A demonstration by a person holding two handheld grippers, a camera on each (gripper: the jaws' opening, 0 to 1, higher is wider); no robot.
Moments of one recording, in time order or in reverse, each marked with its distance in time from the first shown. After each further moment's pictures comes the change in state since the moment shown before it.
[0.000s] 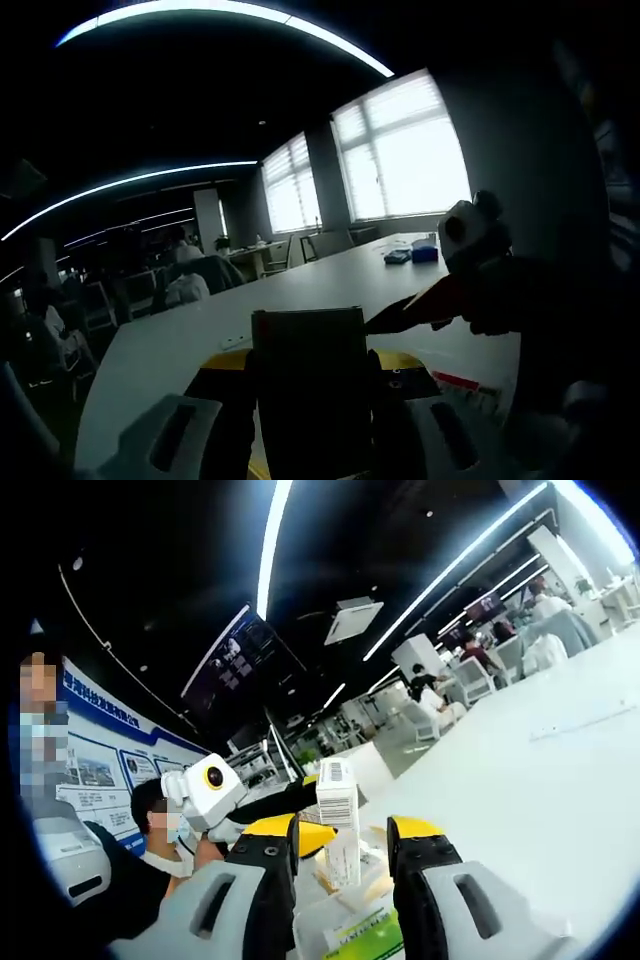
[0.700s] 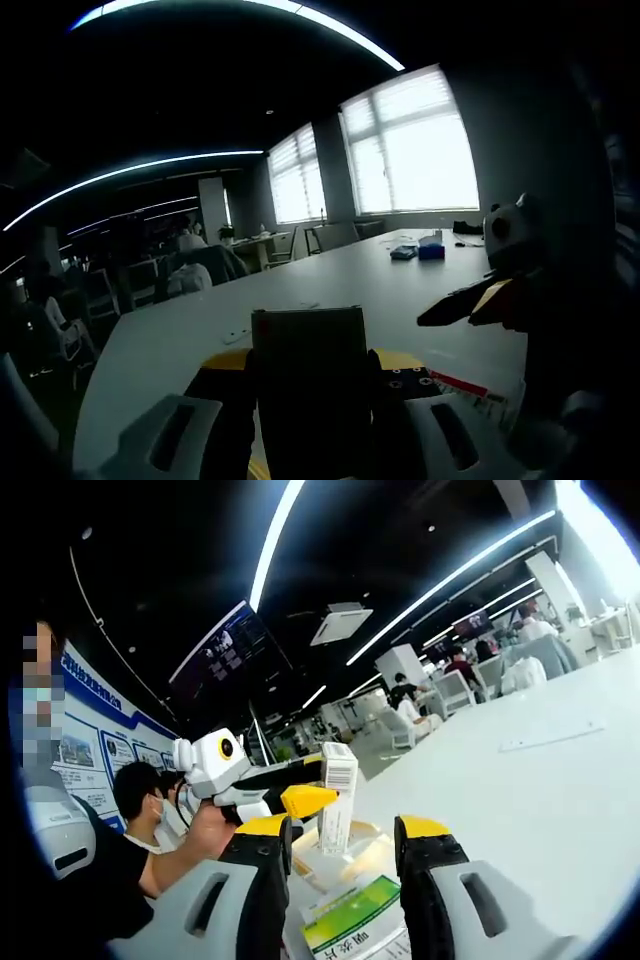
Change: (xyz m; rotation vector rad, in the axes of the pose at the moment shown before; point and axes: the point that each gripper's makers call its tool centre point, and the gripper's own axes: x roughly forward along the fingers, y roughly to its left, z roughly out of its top) left arm 0.014 0.008 -0.002 -0.022 0.033 0.019; right arm -0.040 -0.002 -0.001 -0.104 -0.014 -0.100
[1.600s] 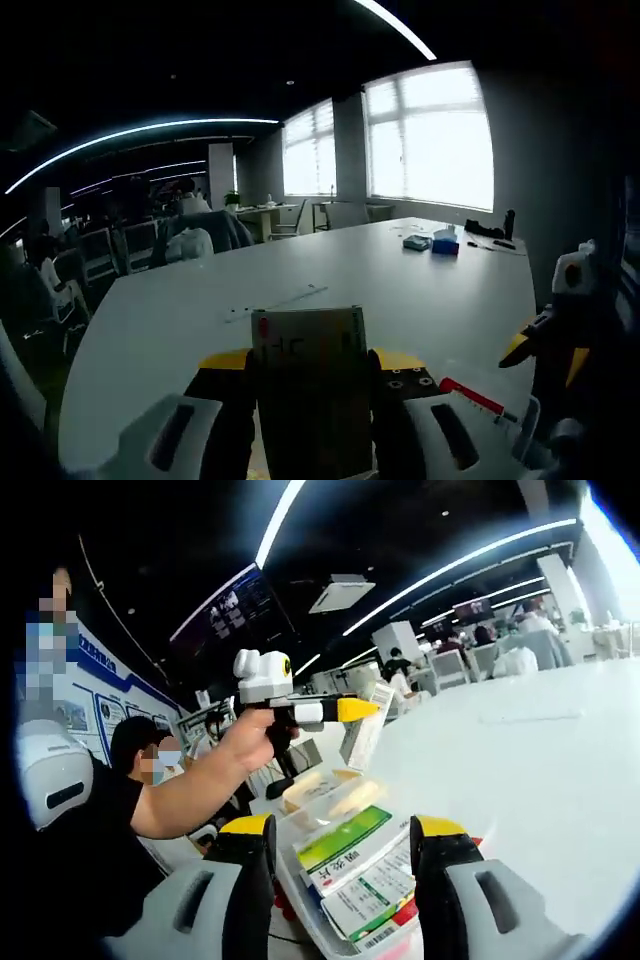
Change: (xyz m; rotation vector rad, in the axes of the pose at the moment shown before) left arm 0.045 0.030 -0.012 -0.122 0.126 -0.016; right arm -0.056 -0.001 -0.048 -0.049 0.119 -0.058
